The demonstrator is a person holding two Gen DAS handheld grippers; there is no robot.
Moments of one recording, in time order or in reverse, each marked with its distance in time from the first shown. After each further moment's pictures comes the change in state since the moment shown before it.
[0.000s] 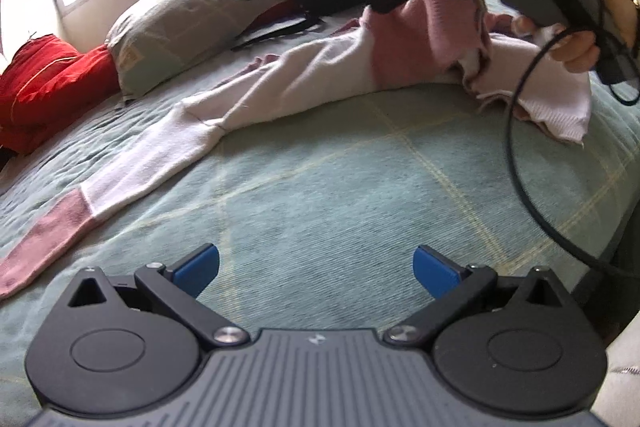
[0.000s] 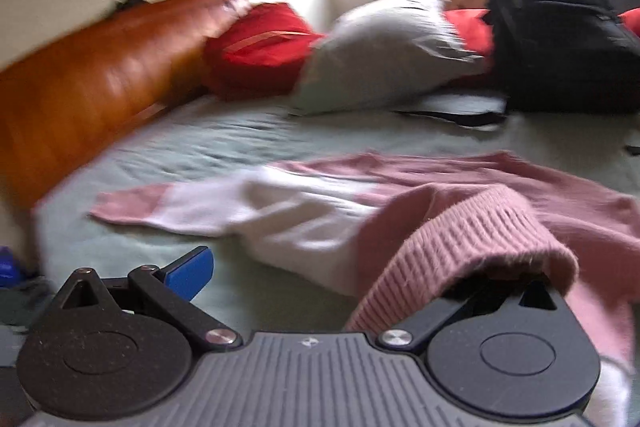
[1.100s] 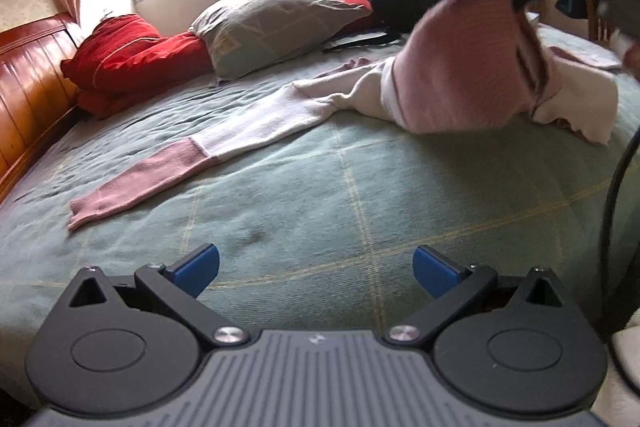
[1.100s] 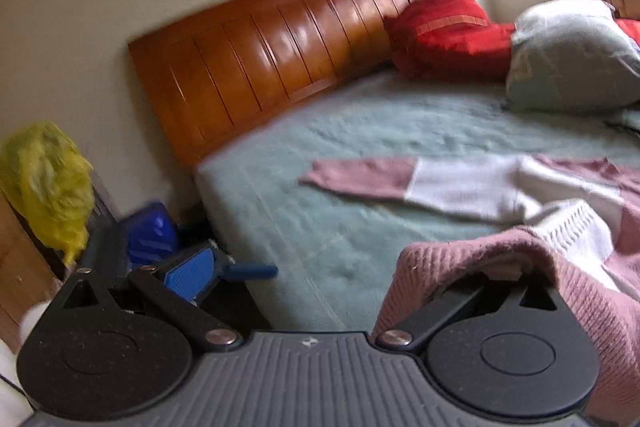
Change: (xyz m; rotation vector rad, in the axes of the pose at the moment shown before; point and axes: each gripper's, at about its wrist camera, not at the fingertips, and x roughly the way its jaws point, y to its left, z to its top) left arm -0.078 0.050 -0.060 -0.127 -0.054 0.120; right arm -0.013 0.198 -0.016 -0.141 0.127 0.334
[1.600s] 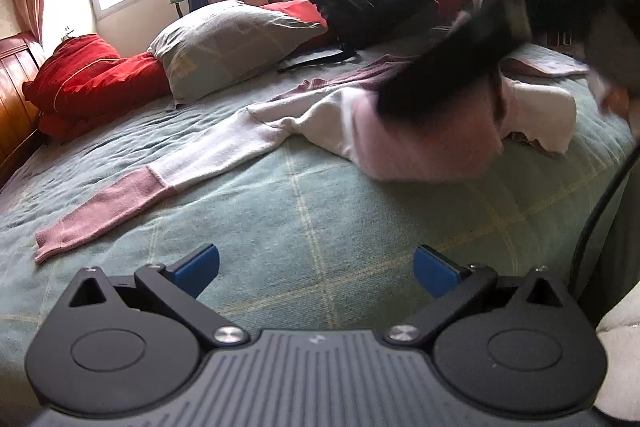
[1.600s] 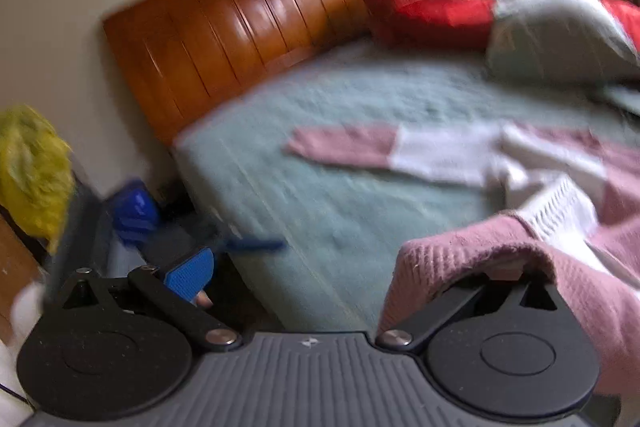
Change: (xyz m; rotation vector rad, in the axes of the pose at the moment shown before) left arm -0.003 -0.009 0.010 0.052 -0.037 -0.106; right arm -0.001 0.005 -0.008 0.039 0.117 -0.056
